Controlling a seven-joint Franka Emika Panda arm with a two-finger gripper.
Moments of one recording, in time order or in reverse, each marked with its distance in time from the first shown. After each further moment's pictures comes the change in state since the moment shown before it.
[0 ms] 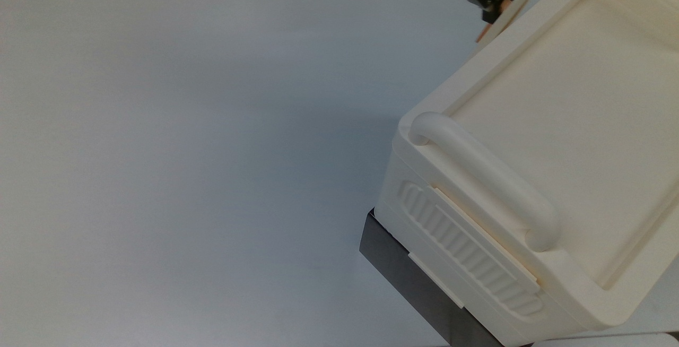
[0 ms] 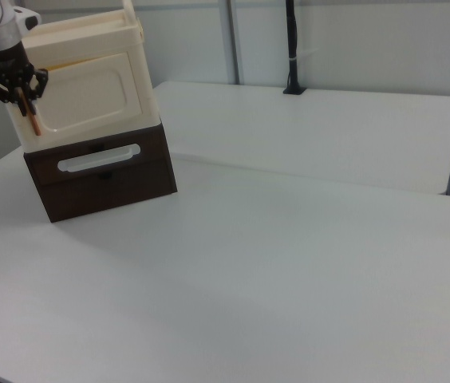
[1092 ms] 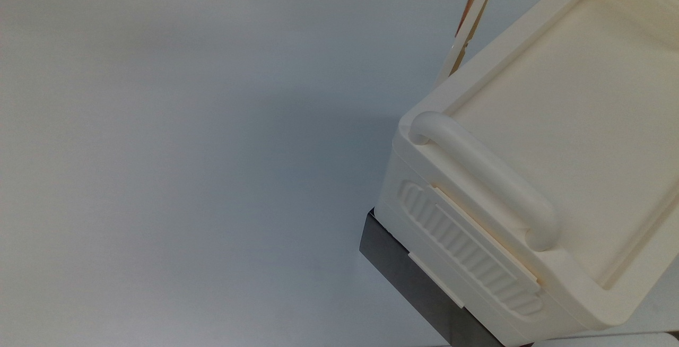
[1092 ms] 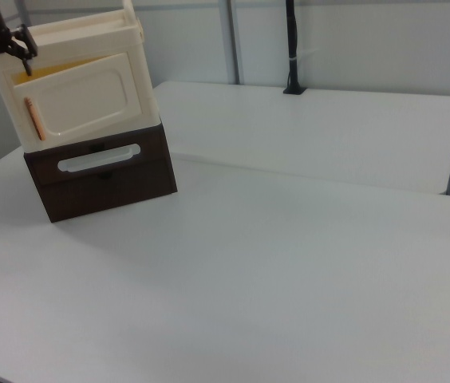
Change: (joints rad) arm -0.035 -0.114 0.019 0.050 0.014 -0.097 0.017
